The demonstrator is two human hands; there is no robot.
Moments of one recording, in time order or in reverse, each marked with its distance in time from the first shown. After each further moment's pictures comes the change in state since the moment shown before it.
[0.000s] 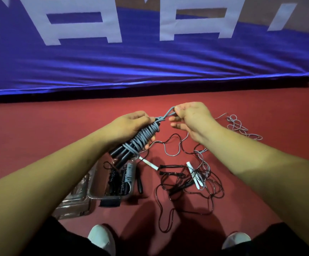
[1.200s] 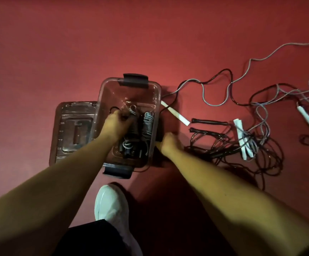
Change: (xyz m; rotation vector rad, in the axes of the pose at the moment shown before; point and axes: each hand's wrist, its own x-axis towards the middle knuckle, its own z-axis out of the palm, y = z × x) left_hand 0.109 -0.340 -0.119 0.582 0.528 -0.553; right_hand 0.117 0.395 0.110 -0.984 -0.287 0.521
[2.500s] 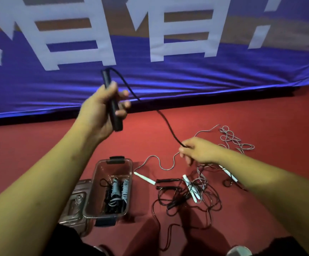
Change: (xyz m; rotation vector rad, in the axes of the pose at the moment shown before) left_hand -0.287 0.262 -0.221 -1.336 -0.415 0.675; right_hand -0.308 0.029 -0.309 -0.084 0.182 -0.579
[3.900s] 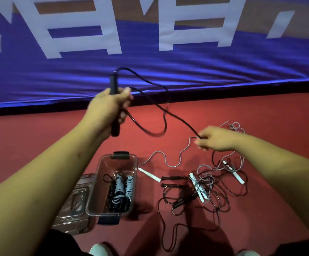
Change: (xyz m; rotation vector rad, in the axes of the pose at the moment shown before) left_hand 0.030 -0.020 -0.032 0.549 0.245 0.012; right_hand 0.042 0.019 -0.029 -0.191 -0.037 0.015
